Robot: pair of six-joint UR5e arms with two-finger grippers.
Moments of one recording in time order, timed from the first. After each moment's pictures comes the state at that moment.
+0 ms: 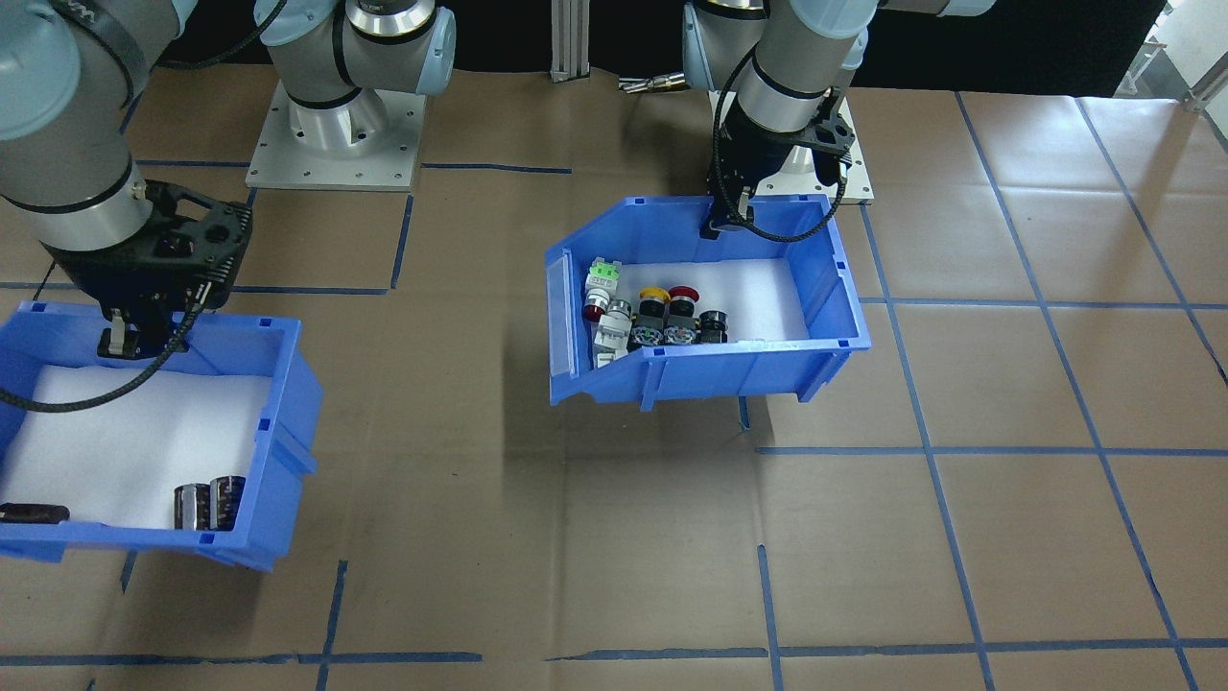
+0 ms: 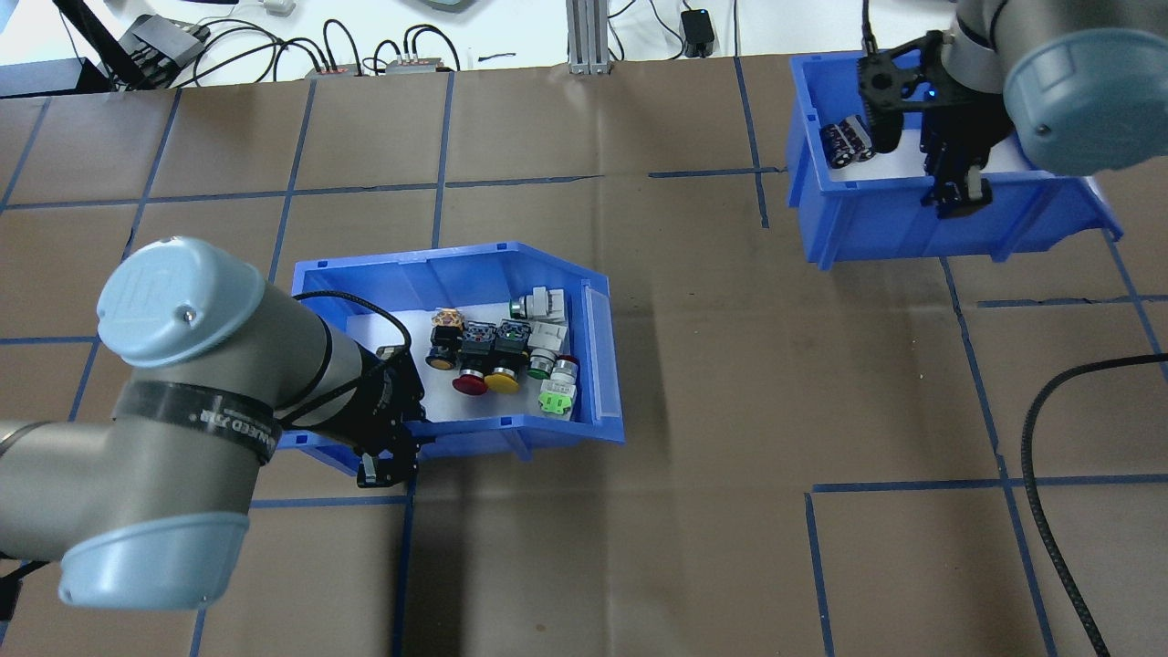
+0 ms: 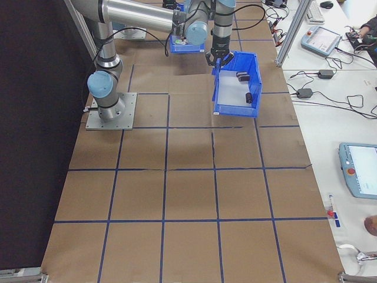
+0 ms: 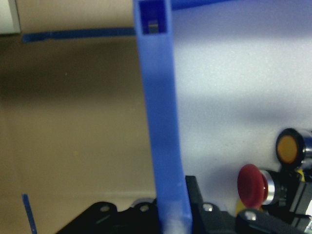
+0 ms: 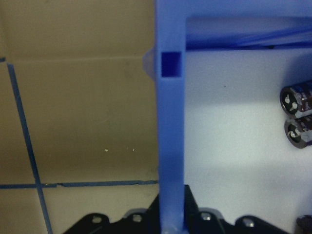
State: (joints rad) left arm -1.63 -1.32 -2.14 -1.22 1.41 -1.60; right arm 1.43 -1.49 1.68 -1.79 -1.72 -1.71
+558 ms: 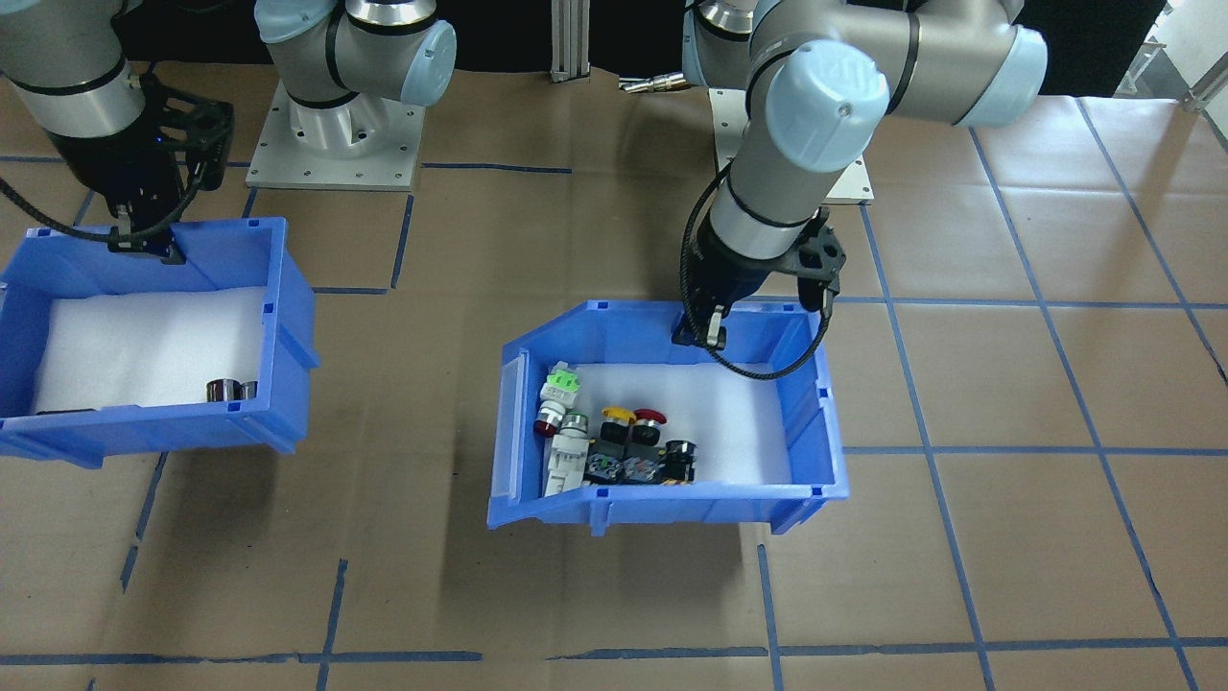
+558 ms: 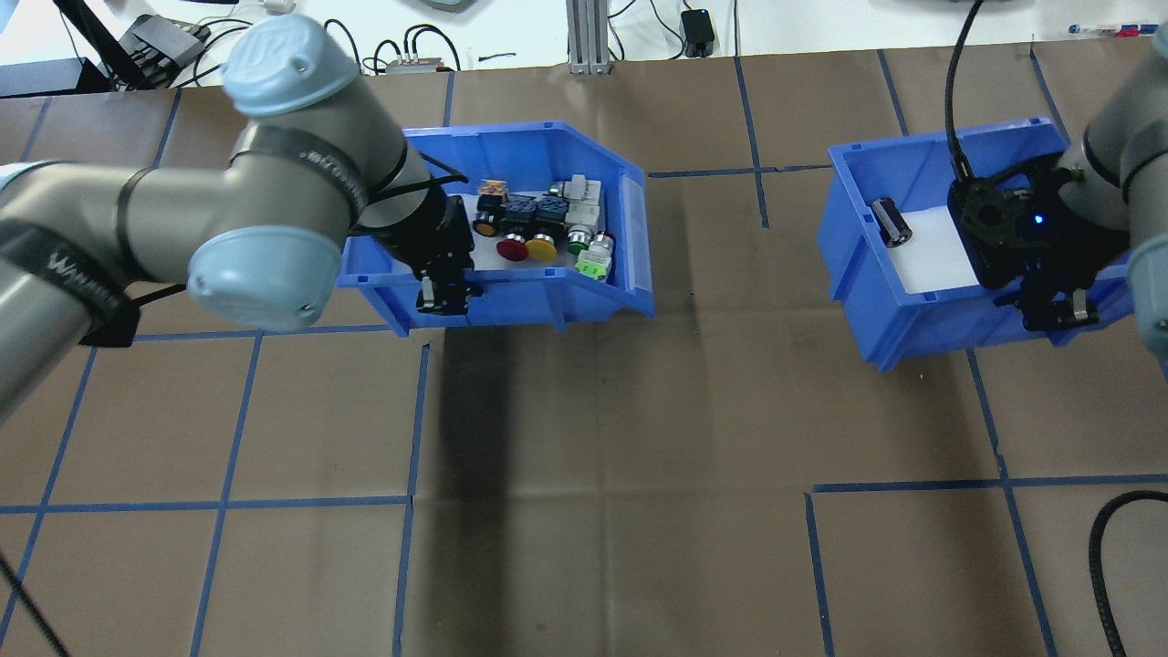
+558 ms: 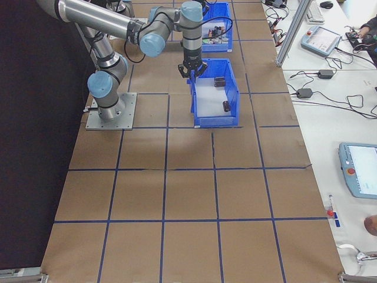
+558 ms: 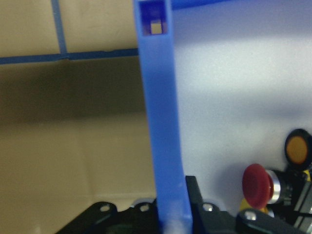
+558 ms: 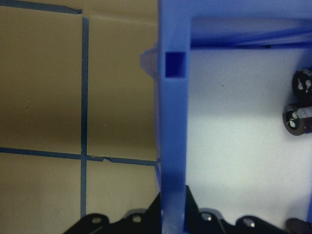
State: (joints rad) left arm -1.74 -1.76 -1.72 -1.21 1.41 -1.66; right arm 1.28 -1.78 1.99 -1.86 -1.67 -1.97
